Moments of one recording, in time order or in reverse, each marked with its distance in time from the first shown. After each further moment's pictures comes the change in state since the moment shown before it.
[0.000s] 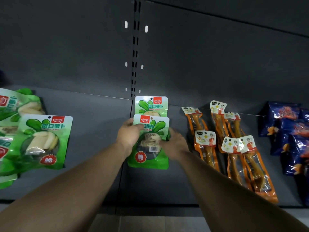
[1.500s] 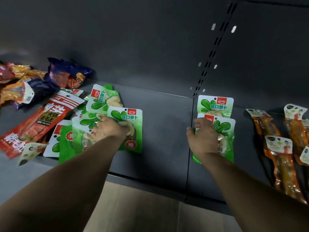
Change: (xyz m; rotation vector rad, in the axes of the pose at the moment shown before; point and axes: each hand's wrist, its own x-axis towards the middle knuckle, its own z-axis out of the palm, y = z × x) left_hand -0.016 0.039 -0.215 1.105 0.734 -0.057; right_hand -0.032 -0.094 0.082 0.072 0.343 -0.209
